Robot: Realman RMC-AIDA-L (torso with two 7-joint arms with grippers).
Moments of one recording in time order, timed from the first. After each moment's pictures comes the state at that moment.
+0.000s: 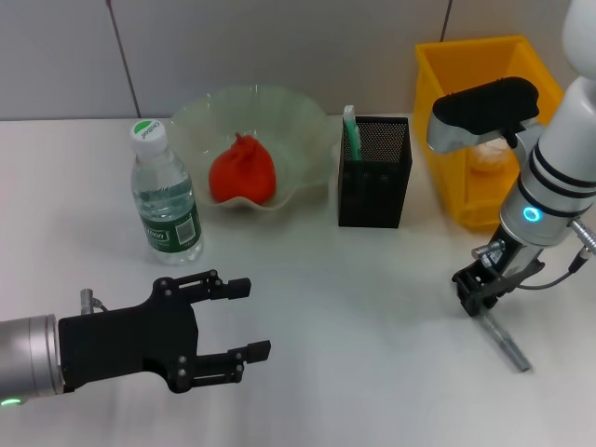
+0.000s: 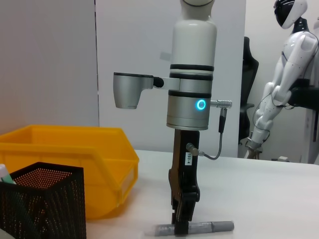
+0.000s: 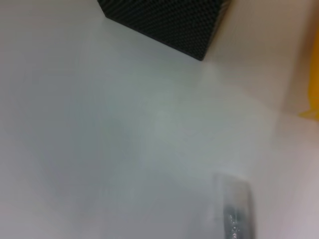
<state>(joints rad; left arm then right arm) -0.47 -2.06 0.69 0.46 1.95 1.66 -0.89 1.03 2.08 -1.21 -0.63 -2.89 -1.39 2.92</state>
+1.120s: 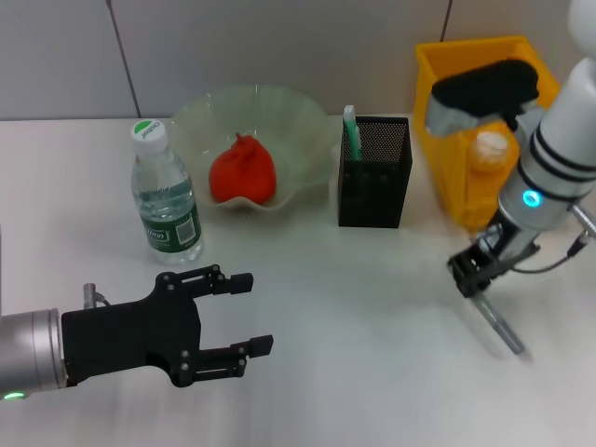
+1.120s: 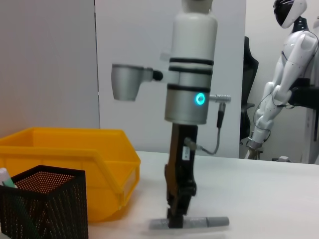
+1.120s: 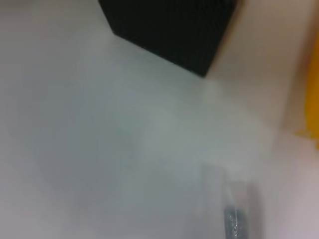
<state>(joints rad) -0.49 -2.06 0.69 0.46 1.95 1.66 -0.89 1.01 2.08 -1.22 -0.72 -2.87 -1.42 2.91</state>
